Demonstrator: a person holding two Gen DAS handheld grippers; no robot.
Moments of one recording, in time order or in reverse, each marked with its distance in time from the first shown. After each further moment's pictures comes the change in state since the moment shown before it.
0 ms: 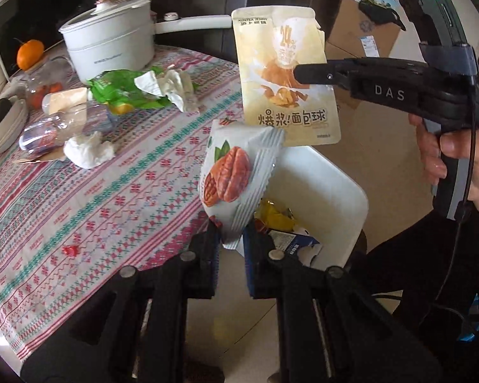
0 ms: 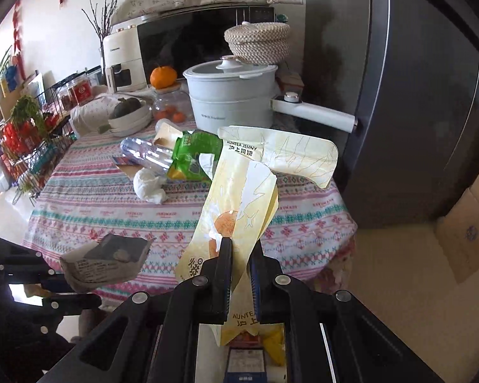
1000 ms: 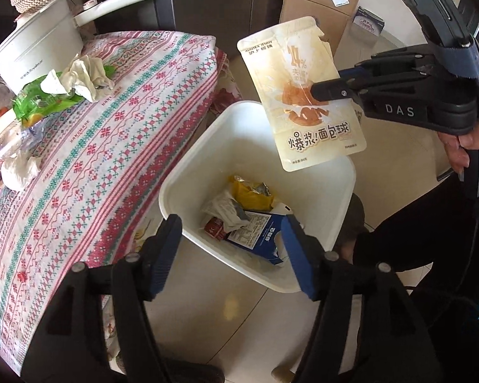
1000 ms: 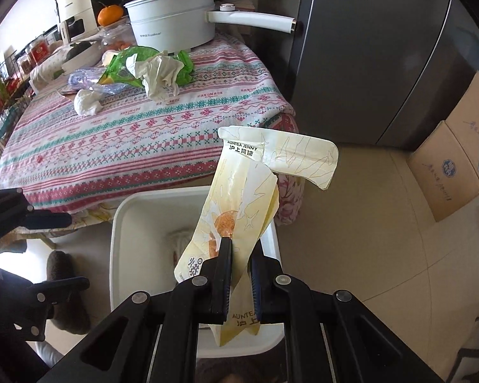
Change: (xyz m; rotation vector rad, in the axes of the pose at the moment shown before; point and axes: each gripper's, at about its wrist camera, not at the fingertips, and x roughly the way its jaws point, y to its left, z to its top) left arm 0.071 -0.079 0.000 0.167 0.124 -0.018; right arm 0.007 -0.081 -0.096 0.061 0.274 -0.117
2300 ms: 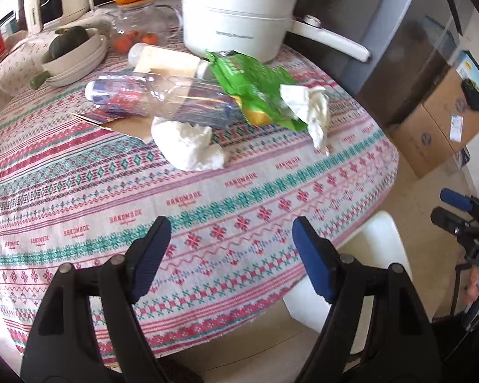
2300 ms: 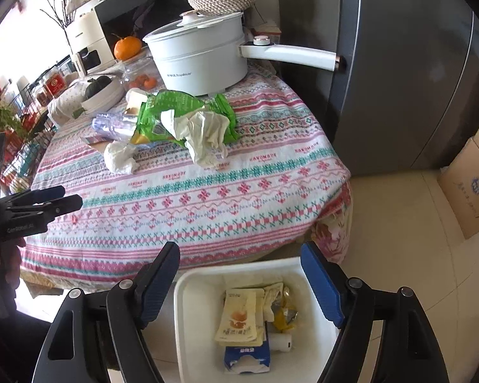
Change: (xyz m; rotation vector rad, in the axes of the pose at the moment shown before) left arm -0.045 0.218 0.000 -0.605 -0.103 0.194; right arm 0.000 0.050 0.094 0.056 -0.074 0.141
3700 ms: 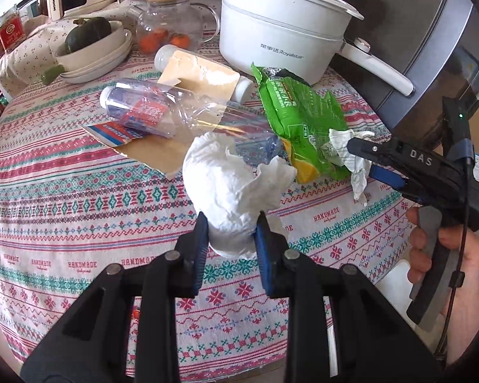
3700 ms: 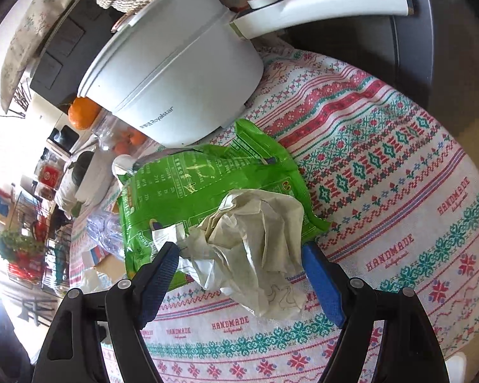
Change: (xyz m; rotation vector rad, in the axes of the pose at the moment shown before) left arm 0.016 0.033 0.021 -0.086 -0.021 0.063; right arm 0.176 0.010 0.117 0.372 0.033 0.266
